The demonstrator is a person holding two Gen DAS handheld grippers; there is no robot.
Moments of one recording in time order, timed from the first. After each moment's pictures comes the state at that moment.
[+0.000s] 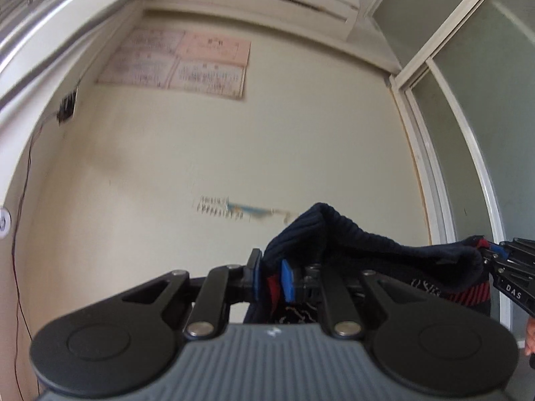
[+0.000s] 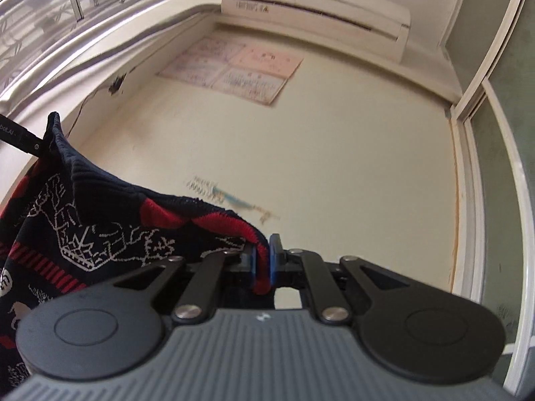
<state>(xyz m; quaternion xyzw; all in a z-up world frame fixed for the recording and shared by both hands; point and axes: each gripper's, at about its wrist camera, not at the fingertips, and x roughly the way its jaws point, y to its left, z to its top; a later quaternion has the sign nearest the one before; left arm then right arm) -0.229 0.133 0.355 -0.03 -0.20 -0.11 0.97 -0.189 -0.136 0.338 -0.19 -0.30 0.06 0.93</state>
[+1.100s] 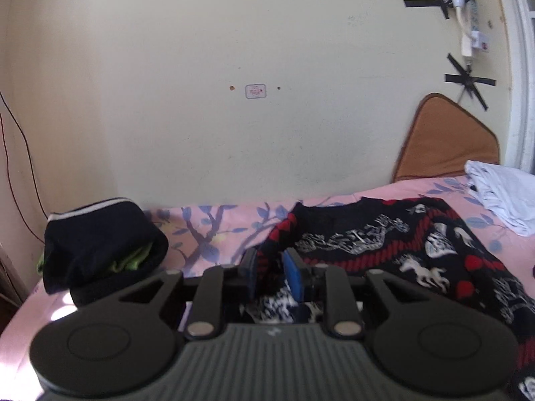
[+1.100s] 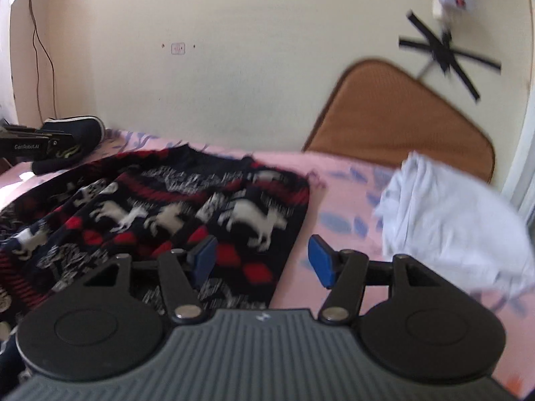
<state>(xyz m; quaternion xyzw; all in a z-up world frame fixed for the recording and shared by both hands) -0.049 0.097 0.065 0.05 0.23 -0.05 0.97 -0.004 -0.215 0.041 0.01 0.29 0.18 0.94</state>
